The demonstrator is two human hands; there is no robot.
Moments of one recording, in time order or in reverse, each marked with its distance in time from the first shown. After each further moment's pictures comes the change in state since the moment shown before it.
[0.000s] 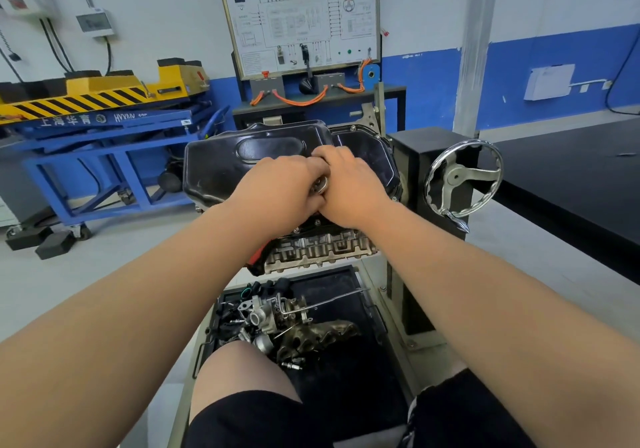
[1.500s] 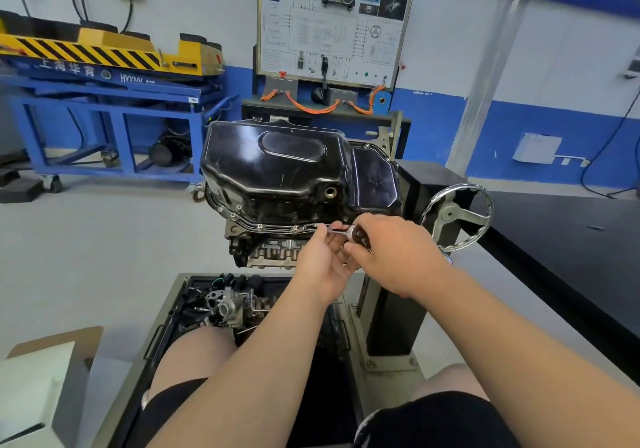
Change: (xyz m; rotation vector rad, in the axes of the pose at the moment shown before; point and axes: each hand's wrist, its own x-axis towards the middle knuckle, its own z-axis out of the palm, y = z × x) left_hand -0.017 0.068 0.111 -2.441 0.220 -1.085; right_hand -0.070 -0.011 -0.041 -0.278 -0.248 0.051
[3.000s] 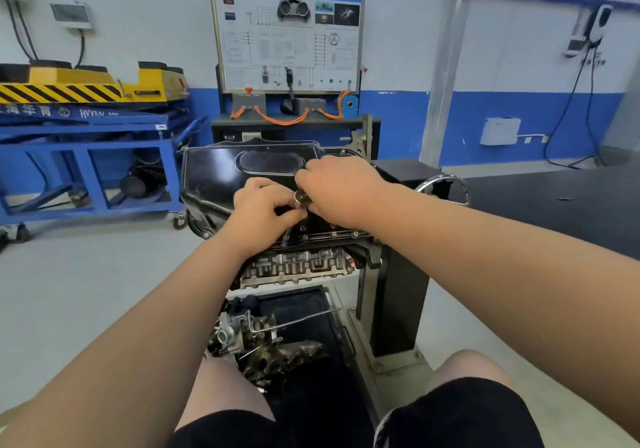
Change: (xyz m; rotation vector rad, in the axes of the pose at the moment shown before) left_hand 0.008 0.126 -0.009 1.850 -0.150 1.082; right_hand 0.081 -0.038 -0.053 -0.392 -0.018 -0.250
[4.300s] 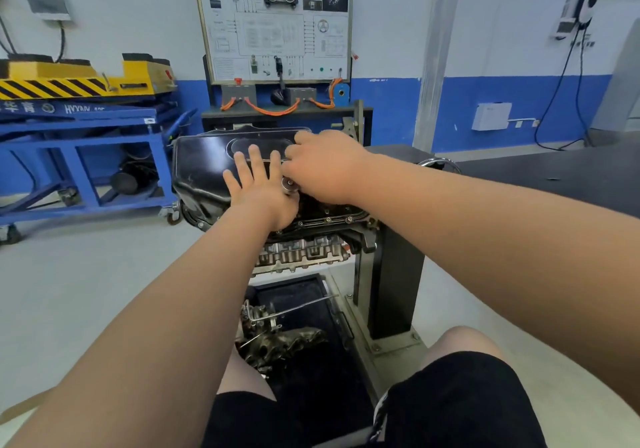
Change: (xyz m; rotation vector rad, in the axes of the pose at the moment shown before) left_hand 0.022 0.014 0.021 0.436 -0.303 -0.393; right_hand 0.006 -0.001 -0.010 -0.177 0.000 -0.131
